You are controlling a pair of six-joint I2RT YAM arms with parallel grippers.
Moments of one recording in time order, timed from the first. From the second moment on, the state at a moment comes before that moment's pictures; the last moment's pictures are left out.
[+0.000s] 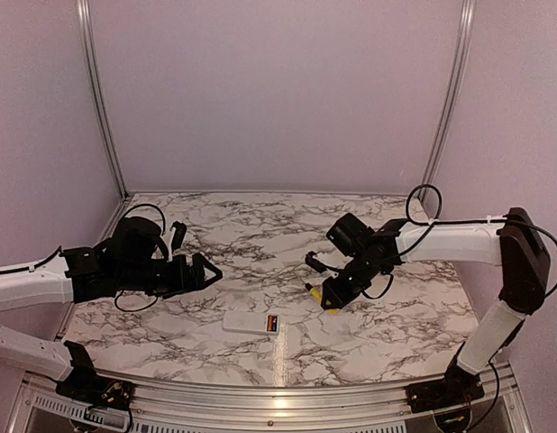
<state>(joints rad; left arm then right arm) -0.83 1.10 0.70 -0.24 0.07 -0.81 0.76 1.67 1.07 -0.65 -0.21 0.11</state>
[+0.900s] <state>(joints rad) -0.81 1.38 0.94 0.00 0.55 -0.85 1.00 1.52 1.31 -0.68 -0.28 0.03</state>
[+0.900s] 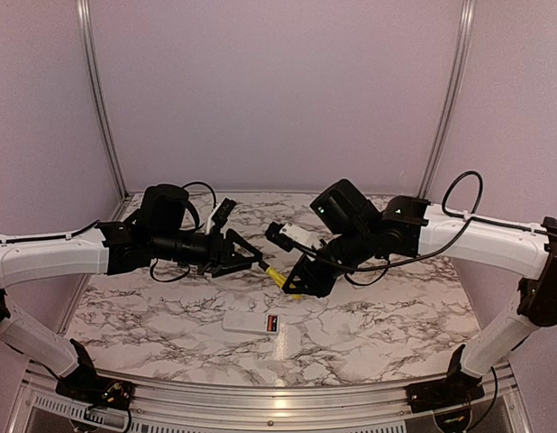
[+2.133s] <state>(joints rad) -0.81 1.42 0.96 0.06 0.58 -0.88 1.01 1.52 1.31 -0.69 -0.22 0.02</state>
